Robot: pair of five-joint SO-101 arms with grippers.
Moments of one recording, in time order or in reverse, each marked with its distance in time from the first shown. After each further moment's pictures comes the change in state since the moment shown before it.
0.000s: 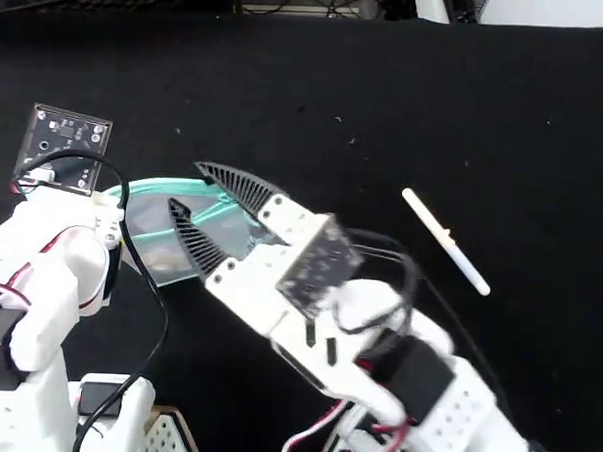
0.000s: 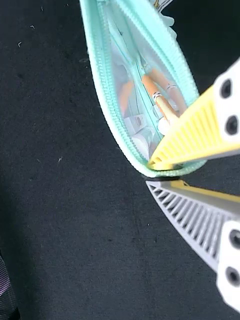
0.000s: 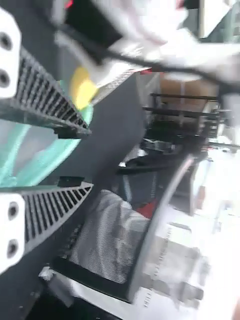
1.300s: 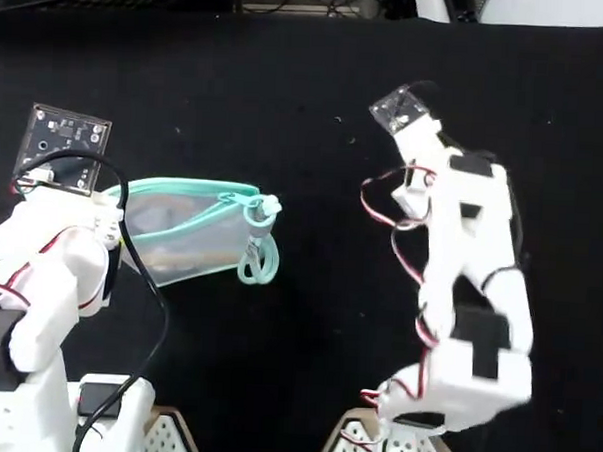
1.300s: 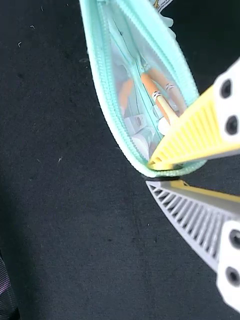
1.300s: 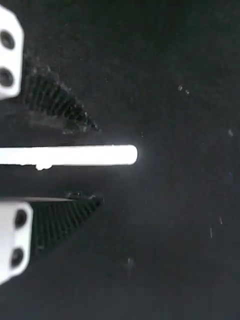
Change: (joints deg) left arm 0.0 0.0 0.0 0.0 0.0; right arm 58.7 71.0 -20.2 15.5 37.0
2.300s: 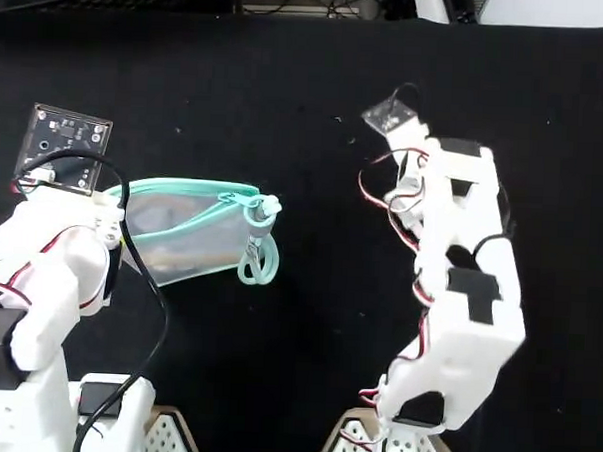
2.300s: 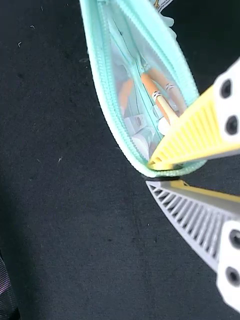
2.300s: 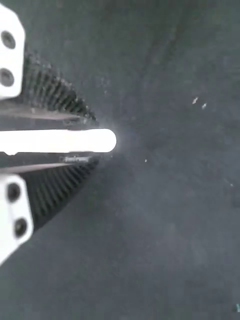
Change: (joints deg) left arm 0.0 0.0 0.0 0.0 0.0; right arm -1.1 9.8 -11.2 10.2 -5.0
